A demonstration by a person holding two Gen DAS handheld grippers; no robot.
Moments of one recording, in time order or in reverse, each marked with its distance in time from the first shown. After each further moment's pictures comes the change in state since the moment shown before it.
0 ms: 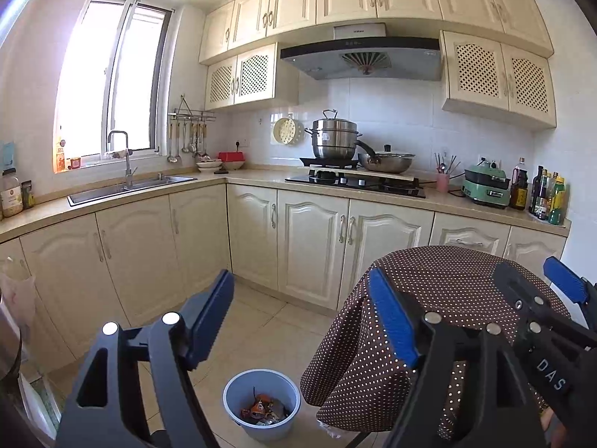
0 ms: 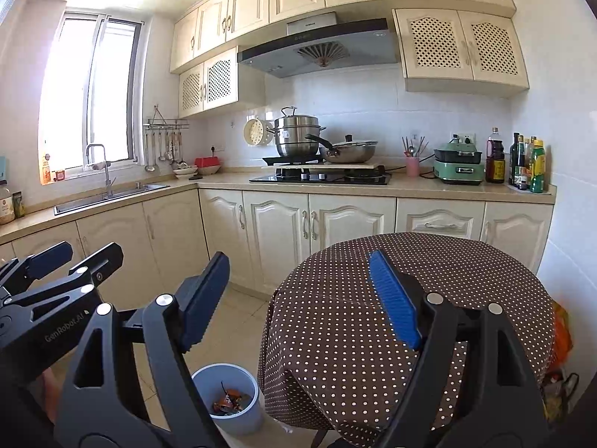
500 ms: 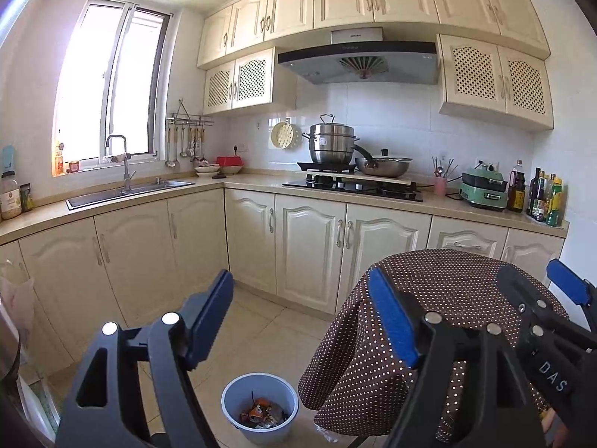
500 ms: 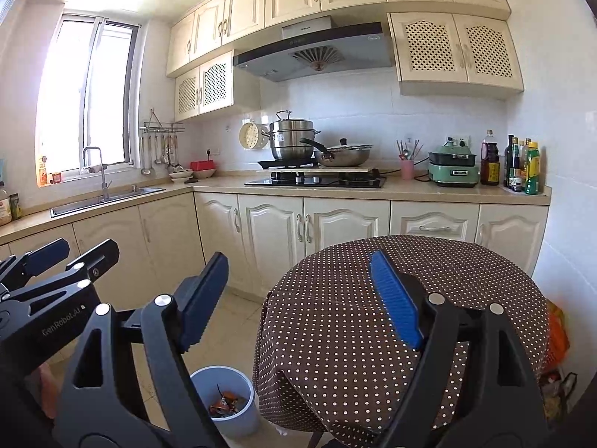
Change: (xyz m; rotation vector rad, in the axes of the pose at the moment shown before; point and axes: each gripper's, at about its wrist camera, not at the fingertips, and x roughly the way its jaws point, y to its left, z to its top) left arm -0.004 -0.008 -0.002 0.002 -0.014 -0.008; right arm -0.007 -0.002 -0.002 -0.001 -0.013 -0.019
